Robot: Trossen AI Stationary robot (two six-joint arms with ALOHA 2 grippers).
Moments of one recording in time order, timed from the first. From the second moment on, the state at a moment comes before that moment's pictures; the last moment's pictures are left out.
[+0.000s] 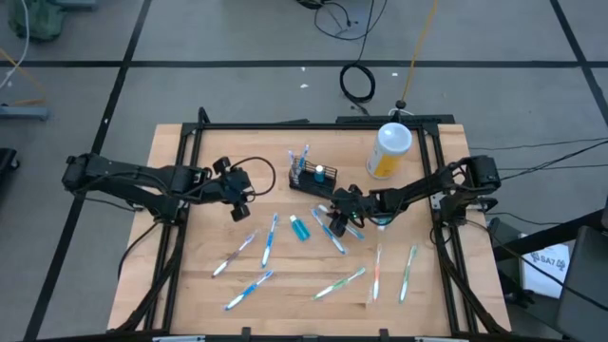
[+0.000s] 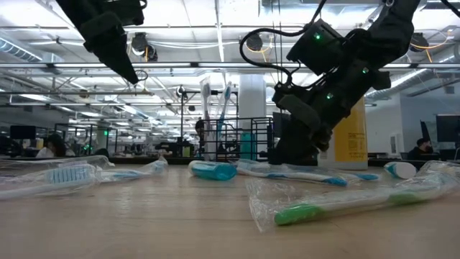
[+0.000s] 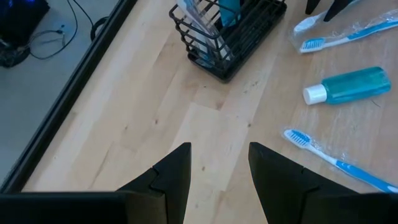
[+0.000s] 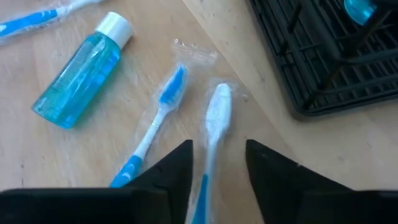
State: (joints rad) left arm -0.08 1.08 0.86 -0.74 -0.45 -0.28; right arm 0.03 1.70 0.68 0.24 0.18 0.51
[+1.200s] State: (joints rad) left arm -0.08 1.08 0.86 -0.67 -0.45 -0.19; right arm 0.12 1.44 0.68 1.11 0.48 -0.33
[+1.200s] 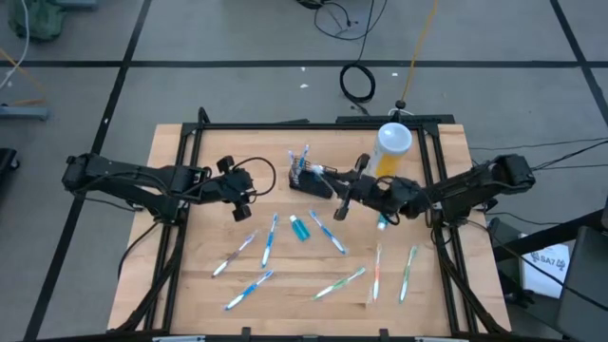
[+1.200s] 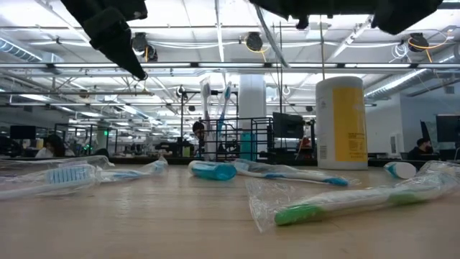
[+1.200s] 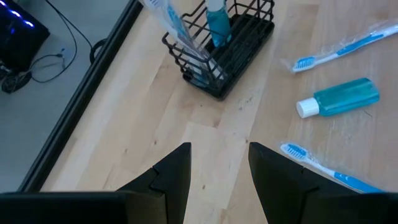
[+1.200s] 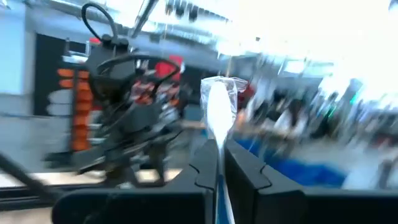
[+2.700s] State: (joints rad) left arm -0.08 1.08 0.86 -0.67 -0.44 -0.16; right arm -0.07 1.83 0.68 1.54 0.60 -0.30
